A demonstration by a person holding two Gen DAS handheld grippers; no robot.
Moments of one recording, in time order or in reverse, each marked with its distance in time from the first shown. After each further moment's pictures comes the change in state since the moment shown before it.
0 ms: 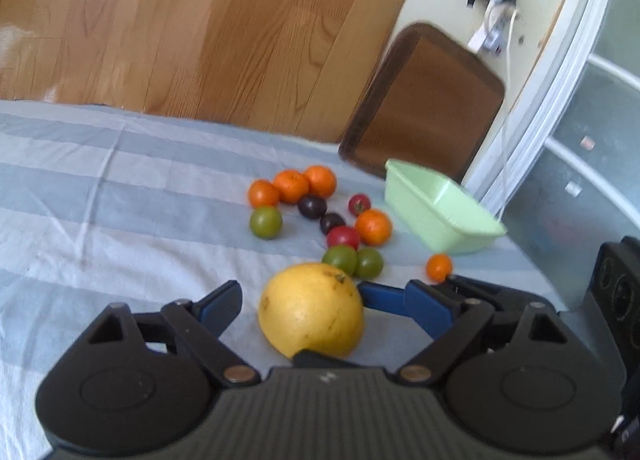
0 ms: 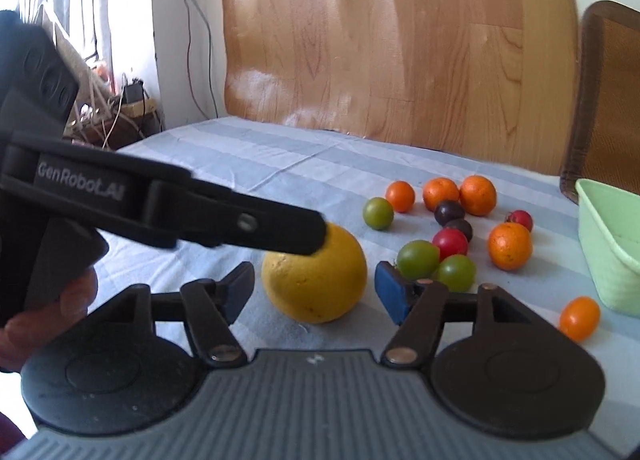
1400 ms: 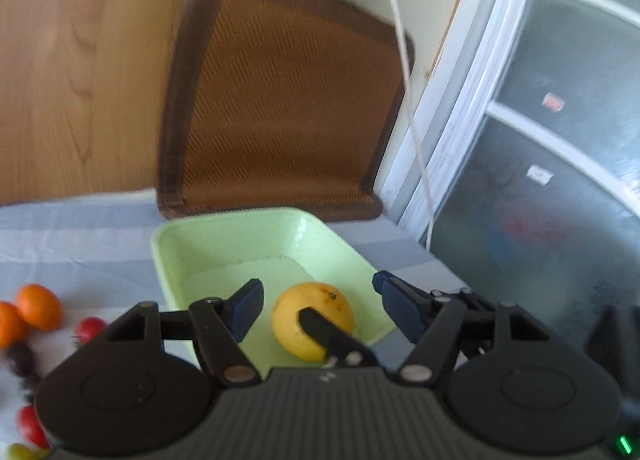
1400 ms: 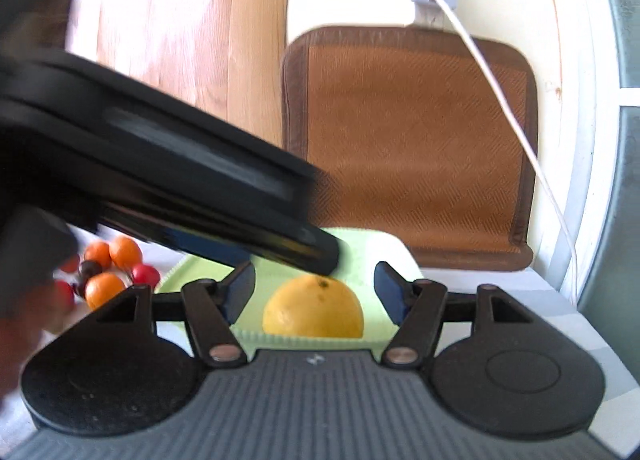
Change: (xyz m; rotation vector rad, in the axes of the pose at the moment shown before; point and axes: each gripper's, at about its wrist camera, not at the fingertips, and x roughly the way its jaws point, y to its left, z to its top) left arm 0.144 -0.188 0.076 0.174 -0.024 -0.126; right arm -0.071 -0.193 -0.035 0.147 -0.292 -0.474
